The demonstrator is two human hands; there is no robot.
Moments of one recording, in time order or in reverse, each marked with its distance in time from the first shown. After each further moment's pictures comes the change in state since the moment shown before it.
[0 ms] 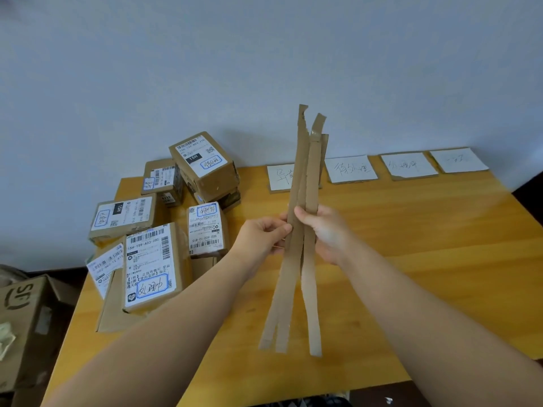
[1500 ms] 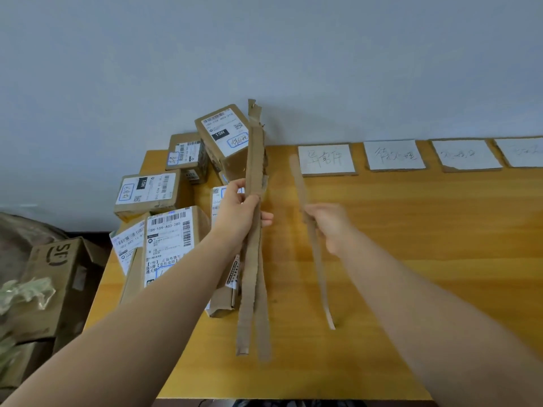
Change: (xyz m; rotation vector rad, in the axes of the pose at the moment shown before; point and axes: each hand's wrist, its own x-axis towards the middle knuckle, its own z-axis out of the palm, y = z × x) left_hand 0.025 0.000 -0.066 -0.073 0.331 -0.051; right_hand 0.078 0.042 0.021 -0.280 0.194 0.199
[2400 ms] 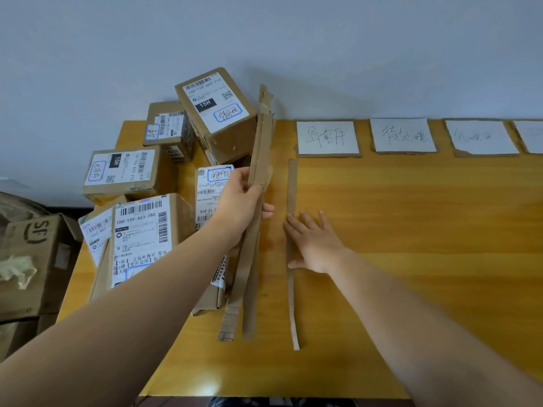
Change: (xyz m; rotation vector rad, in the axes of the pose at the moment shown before) left_hand 0.039 -0.030 0.015 0.095 -0.036 -0.056; right_hand 0.036 0.072 -0.002 -1.717 -0.407 -0.486
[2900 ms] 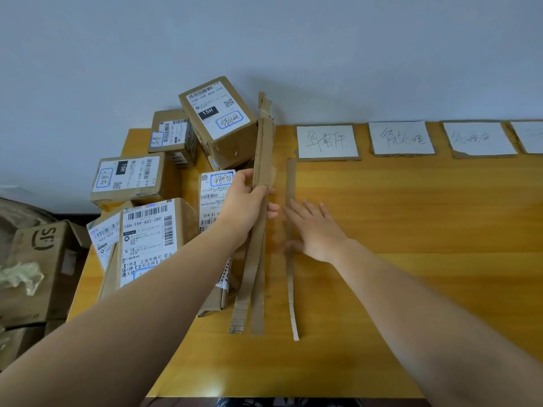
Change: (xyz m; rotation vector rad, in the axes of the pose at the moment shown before) left_hand -0.004 0.009 0.005 -0.067 -0.007 0.006; right_hand -0.002 0.003 -0.024 0.203 0.208 0.015
